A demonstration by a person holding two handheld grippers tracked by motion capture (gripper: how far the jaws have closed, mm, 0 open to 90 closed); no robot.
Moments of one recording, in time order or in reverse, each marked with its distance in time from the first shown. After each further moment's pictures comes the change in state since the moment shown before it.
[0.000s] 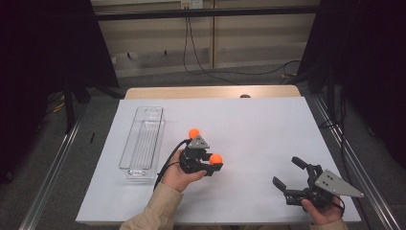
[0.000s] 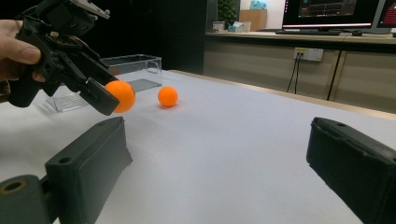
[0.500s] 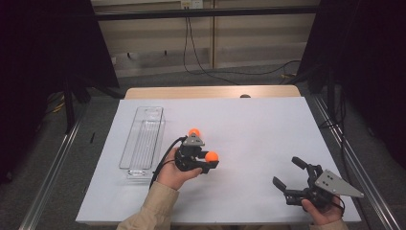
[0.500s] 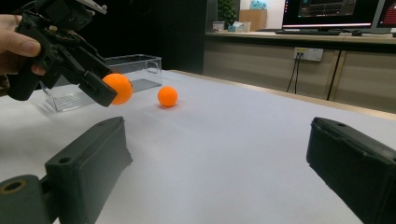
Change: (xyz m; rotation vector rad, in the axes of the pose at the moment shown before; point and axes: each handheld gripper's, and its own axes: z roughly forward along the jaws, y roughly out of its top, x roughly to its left) left arm 0.007 0.000 -0.010 -0.004 0.016 -0.009; right arm 0.000 0.000 0.000 0.001 -0.001 0.001
